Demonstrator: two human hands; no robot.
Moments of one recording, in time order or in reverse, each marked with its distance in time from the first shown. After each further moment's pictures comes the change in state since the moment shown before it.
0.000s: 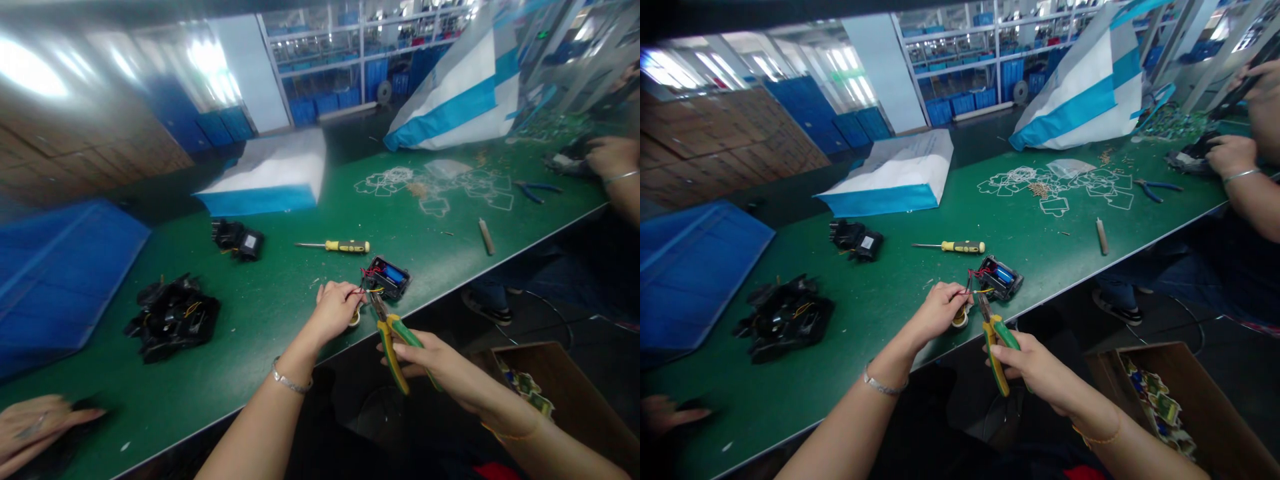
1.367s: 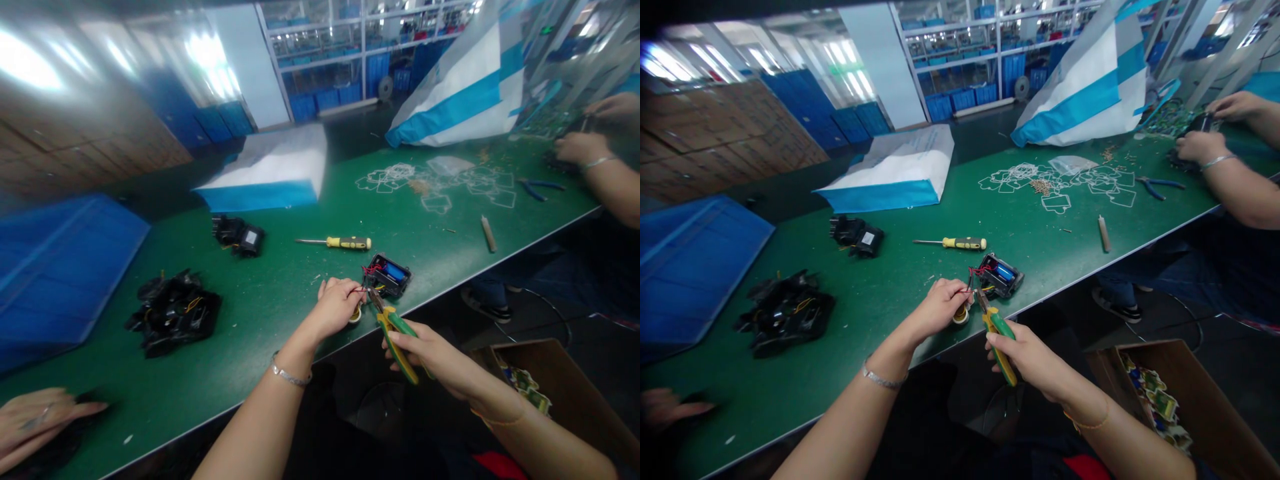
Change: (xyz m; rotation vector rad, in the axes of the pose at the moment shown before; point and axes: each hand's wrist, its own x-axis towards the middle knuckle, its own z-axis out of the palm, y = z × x) left_hand -0.002 -0.005 -0.002 -0.003 -0.055 0.042; right_hand 0.012 0.002 0.008 -0.056 0.103 0.037
